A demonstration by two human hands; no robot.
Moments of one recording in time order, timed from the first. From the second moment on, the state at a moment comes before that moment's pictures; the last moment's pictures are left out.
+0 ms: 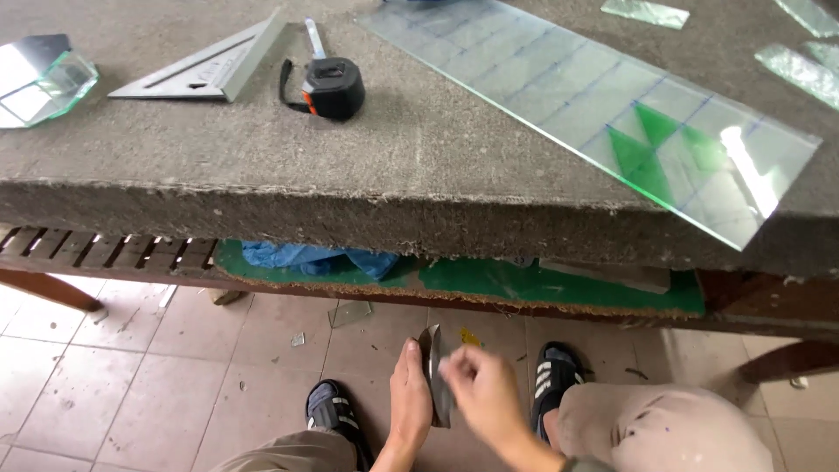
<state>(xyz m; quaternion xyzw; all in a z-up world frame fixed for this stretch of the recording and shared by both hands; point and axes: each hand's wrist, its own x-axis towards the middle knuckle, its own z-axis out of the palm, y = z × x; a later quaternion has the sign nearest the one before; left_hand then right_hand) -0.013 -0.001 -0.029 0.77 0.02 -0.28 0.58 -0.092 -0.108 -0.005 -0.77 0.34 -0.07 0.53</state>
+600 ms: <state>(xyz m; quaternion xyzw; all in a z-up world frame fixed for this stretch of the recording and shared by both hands) -0.014 0.000 -0.054 0.75 0.03 -0.31 0.59 -0.101 -0.100 0.015 -0.79 0.31 -0.10 0.52</state>
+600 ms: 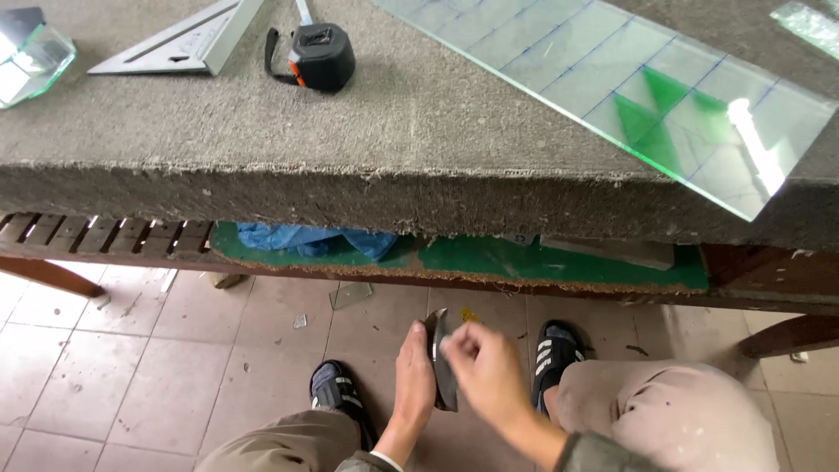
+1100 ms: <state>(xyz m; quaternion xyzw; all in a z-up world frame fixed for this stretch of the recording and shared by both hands) -0.014 -0.002 -0.037 0.73 -0.02 -0.26 0.63 -0.102 -0.100 0.014 -0.79 0.32 -0.09 0.51</state>
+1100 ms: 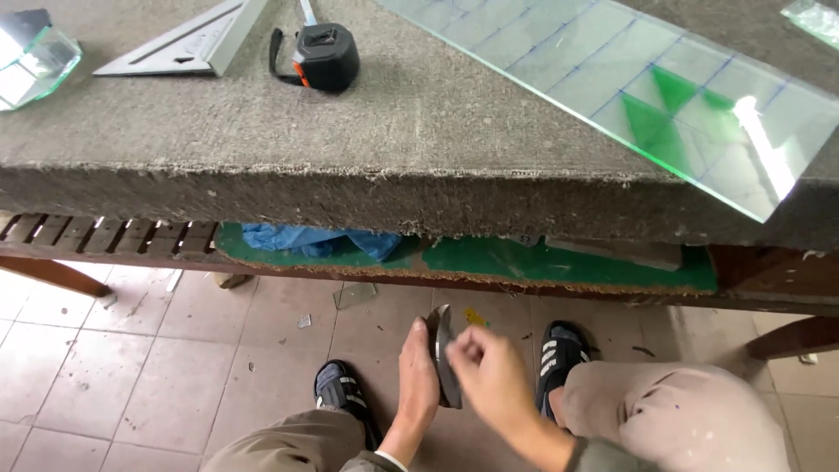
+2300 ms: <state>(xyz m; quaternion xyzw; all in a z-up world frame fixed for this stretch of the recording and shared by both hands) -0.009 -0.007 -0.002 0.61 0.17 -0.36 0.69 -0.093 -0.119 -0.006 -0.78 0.32 -0.09 0.53</state>
